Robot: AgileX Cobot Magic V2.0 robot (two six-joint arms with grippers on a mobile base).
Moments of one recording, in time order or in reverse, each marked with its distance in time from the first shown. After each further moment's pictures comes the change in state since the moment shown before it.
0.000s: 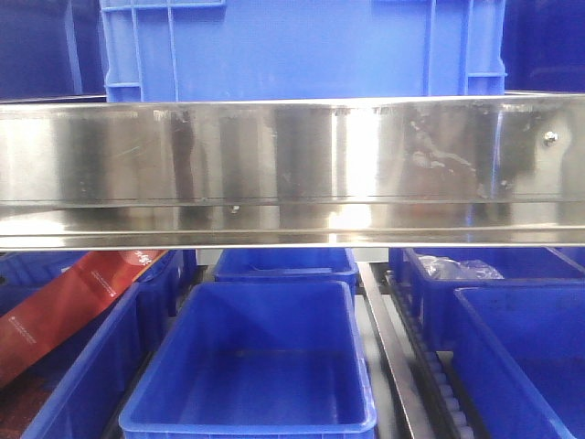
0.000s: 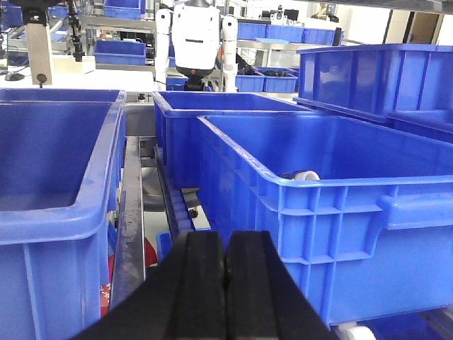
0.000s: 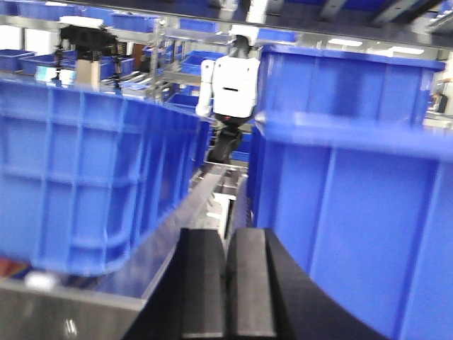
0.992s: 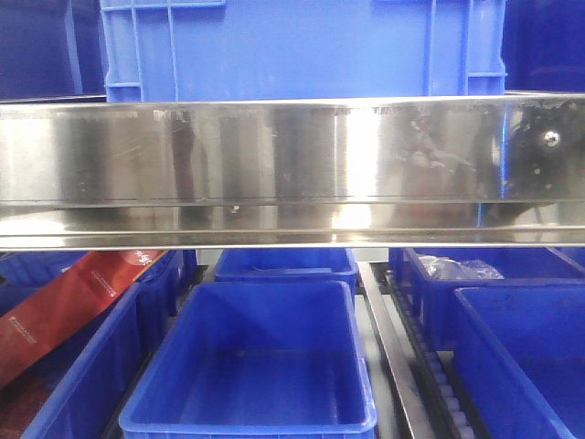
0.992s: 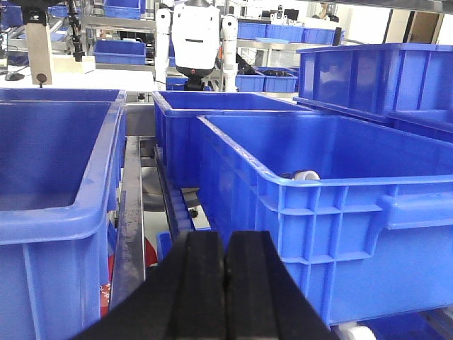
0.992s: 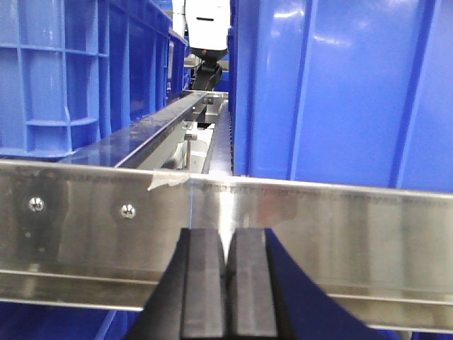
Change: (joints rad) left arm 0.000 0.000 0.000 0.000 0.000 0.000; right arm -0.068 -0.089 0.155 0.000 0.075 0.061
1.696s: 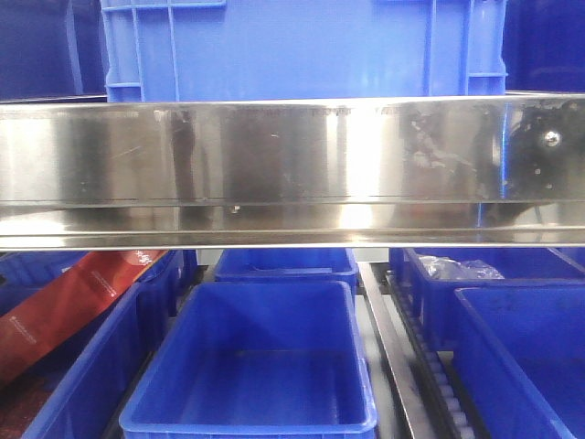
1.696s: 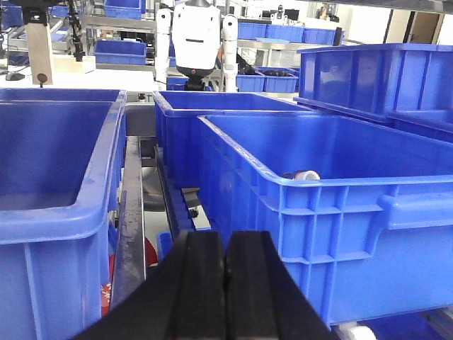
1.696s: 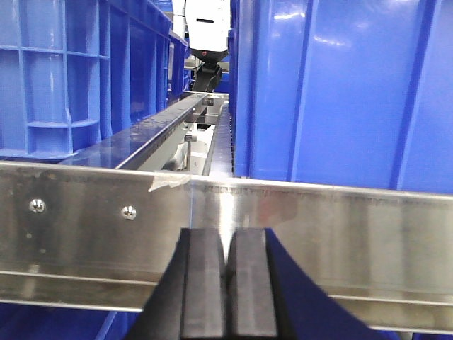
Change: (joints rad) left arm 0.000 -0.001 0.000 0.006 0.000 0.000; right arm 0.000 0.000 0.000 0.000 -0.002 0.000
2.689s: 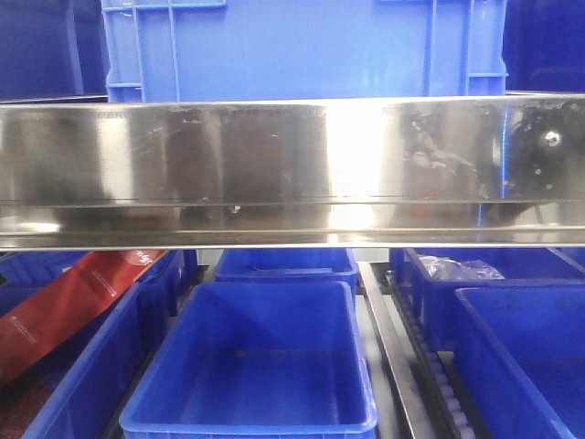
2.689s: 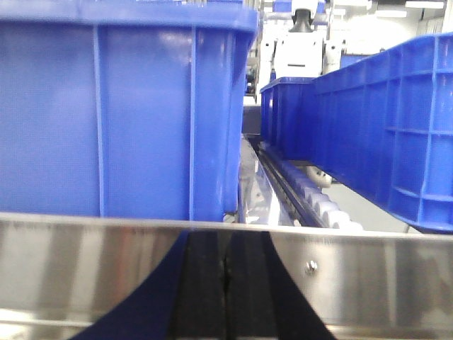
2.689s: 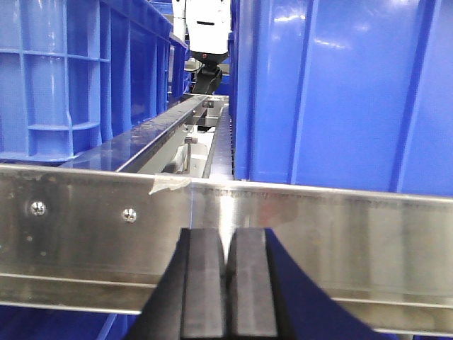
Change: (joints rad) left arm 0.274 -0.496 0.708 -0.004 -0.332 0.025; right arm 0.000 0.000 0.002 0.000 -0.004 0.000
